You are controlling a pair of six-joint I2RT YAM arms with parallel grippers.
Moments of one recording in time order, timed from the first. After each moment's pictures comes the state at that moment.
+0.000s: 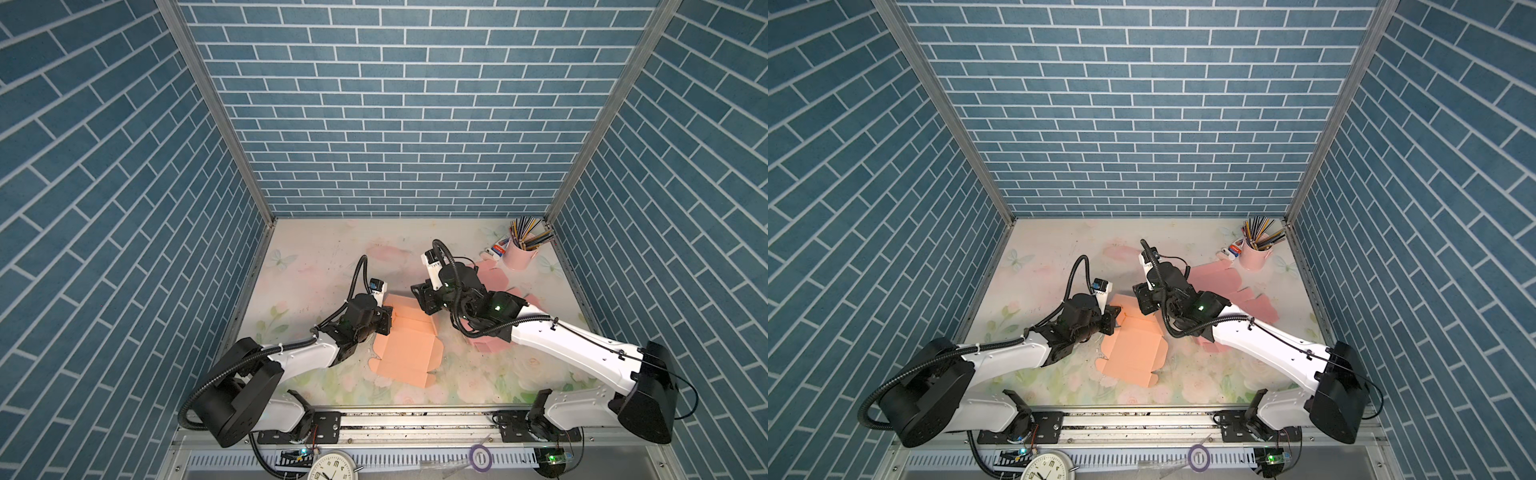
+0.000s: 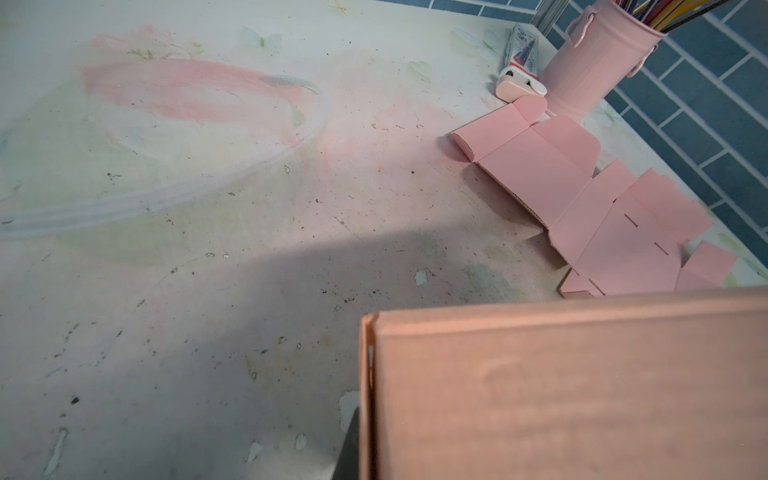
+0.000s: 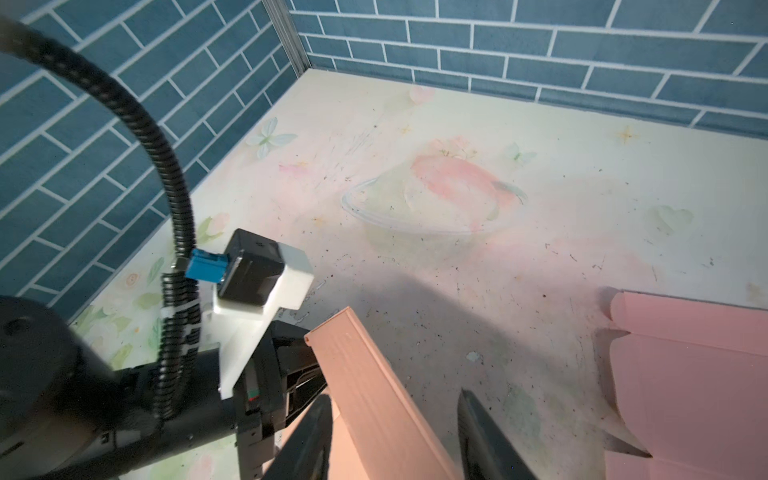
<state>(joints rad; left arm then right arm) -0.69 1.38 0.49 0.32 -0.02 -0.36 0.96 1.35 1.07 -0.31 0.15 0.36</state>
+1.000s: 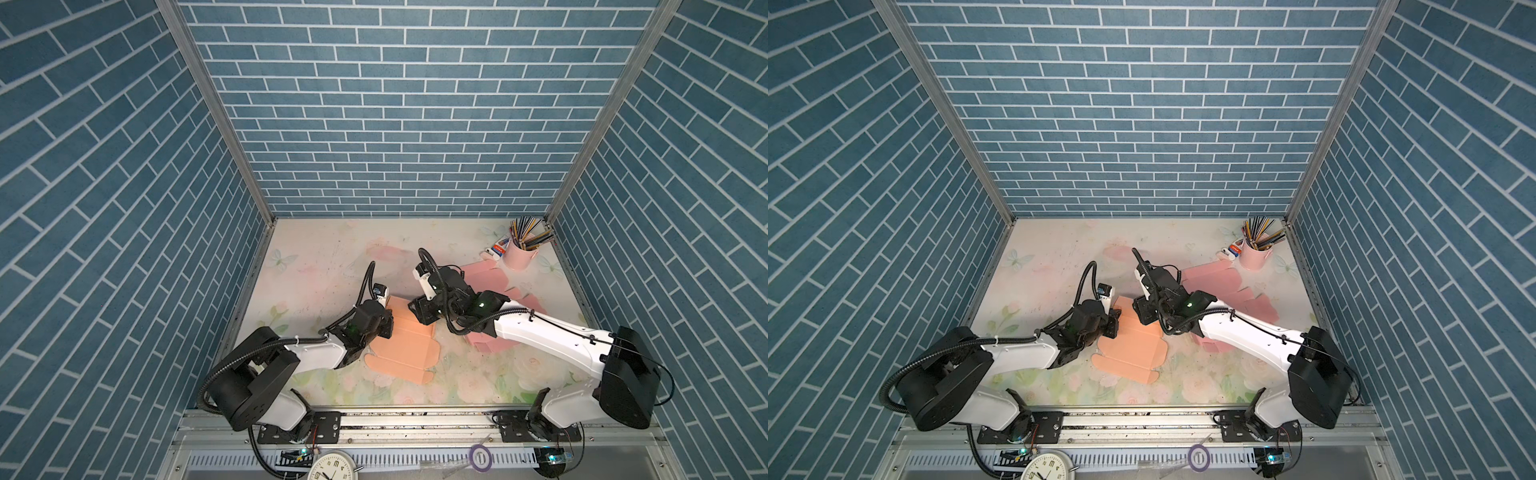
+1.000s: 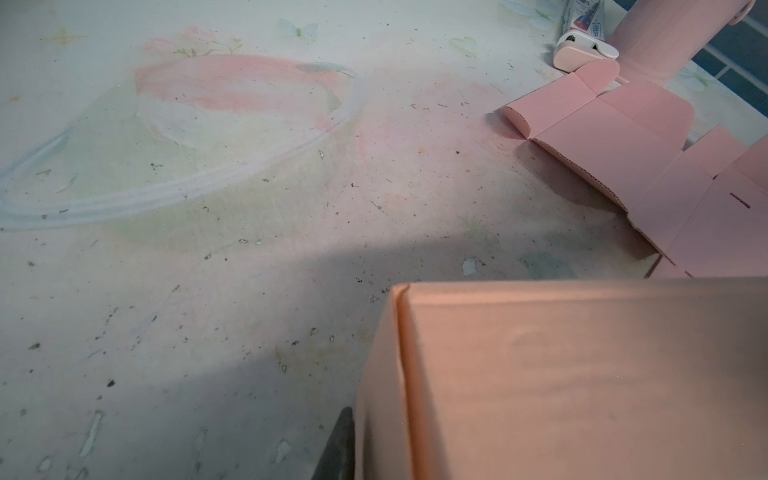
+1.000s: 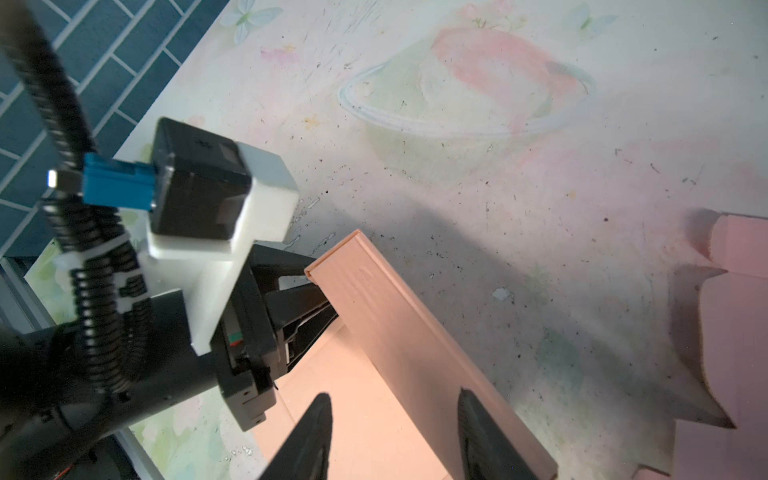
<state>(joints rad) -0.73 1.45 0.44 0.40 -0.17 -0.36 0.95 1.45 1.05 -0.38 0.02 0.35</state>
